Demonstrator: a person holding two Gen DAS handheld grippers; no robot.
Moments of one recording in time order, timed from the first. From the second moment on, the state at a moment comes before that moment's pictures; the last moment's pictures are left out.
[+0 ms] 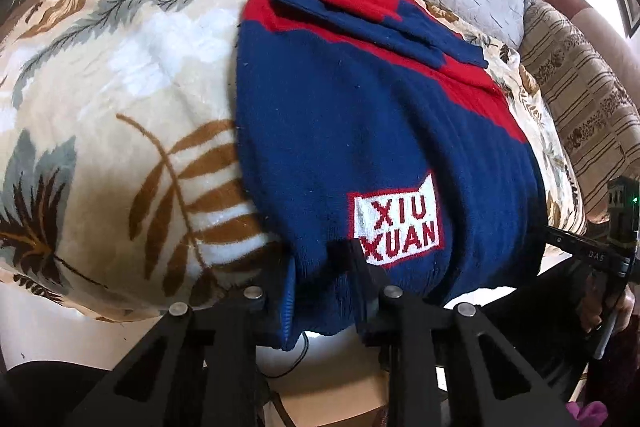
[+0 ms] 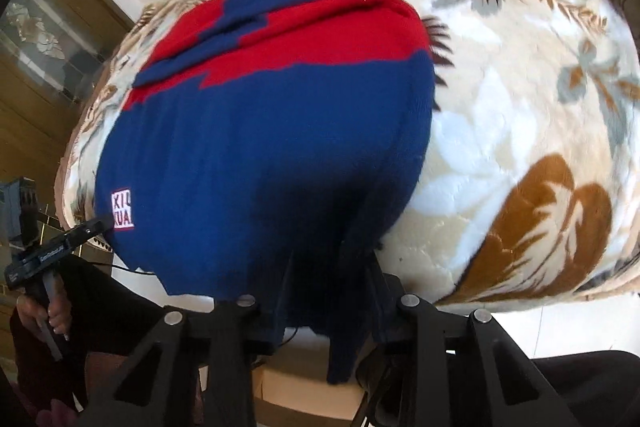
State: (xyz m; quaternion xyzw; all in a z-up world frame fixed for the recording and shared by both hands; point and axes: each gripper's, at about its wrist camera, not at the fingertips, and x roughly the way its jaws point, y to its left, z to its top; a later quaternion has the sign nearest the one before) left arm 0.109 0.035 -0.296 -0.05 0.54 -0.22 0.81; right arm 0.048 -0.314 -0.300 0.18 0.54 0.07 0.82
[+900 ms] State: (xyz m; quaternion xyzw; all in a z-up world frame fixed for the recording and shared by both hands) left arm 0.105 0.042 -0.299 -0.07 0.57 -0.25 0.78; right arm 0.066 -0.324 -0.287 0.23 0.52 0.12 0.82
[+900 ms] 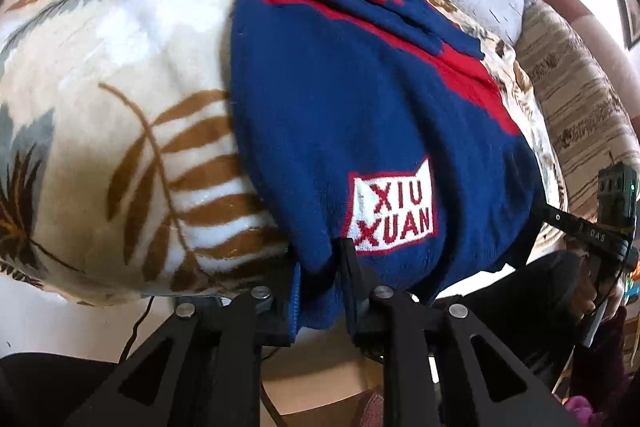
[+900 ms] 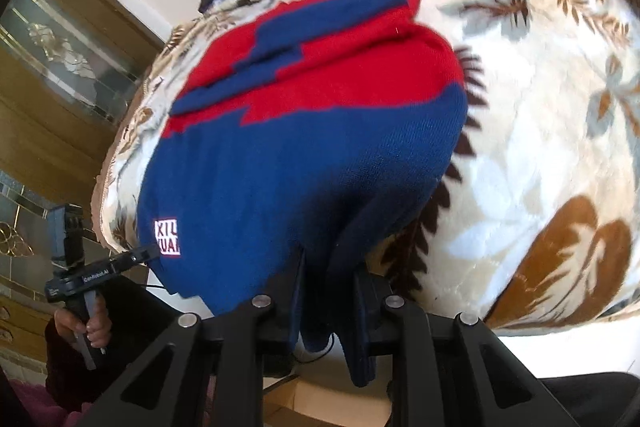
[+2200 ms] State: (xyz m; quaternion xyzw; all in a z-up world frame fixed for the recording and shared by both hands) left arm 0.219 0.046 -0.250 -0.17 0.52 -0.27 0.79; right arm 0.090 -0.338 -0.317 0.43 0.51 0.14 0.73
